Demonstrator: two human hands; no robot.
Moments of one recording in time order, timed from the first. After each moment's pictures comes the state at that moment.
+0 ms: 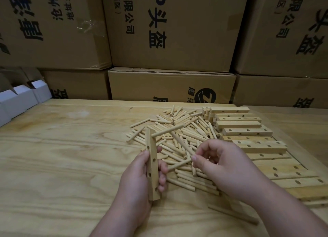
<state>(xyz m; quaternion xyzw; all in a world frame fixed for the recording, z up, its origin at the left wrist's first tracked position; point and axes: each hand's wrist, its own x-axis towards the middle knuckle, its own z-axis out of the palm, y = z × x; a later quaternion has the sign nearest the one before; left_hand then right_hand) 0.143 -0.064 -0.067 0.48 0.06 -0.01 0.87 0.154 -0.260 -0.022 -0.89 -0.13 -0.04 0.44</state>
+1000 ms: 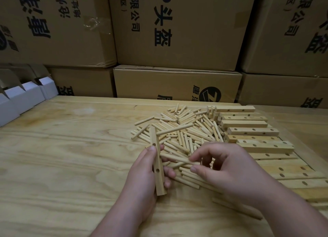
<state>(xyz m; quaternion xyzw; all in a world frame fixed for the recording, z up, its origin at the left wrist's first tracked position) 0.149 -0.067 -0.074 0.49 0.09 0.04 0.87 0.150 -0.261 -0.022 -0.87 -0.24 -0.05 0.44</state>
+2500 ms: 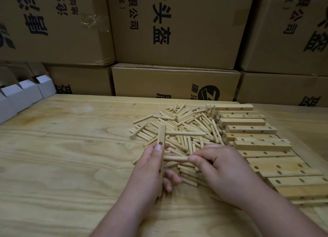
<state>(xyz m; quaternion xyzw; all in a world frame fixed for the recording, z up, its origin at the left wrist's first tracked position) 0.144 -0.069 -0.075 0.61 0.02 0.03 0.79 0.153 -0.252 -0.037 -0.91 -0.22 -0.14 0.31</state>
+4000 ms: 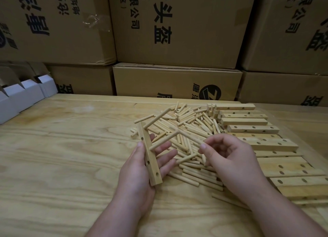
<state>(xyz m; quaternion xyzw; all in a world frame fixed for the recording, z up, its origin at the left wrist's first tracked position) 0.145 -0.061 -0.061 0.40 0.10 0.02 0.91 0.156 -0.255 -0.041 -0.83 -0.08 -0.13 0.54</state>
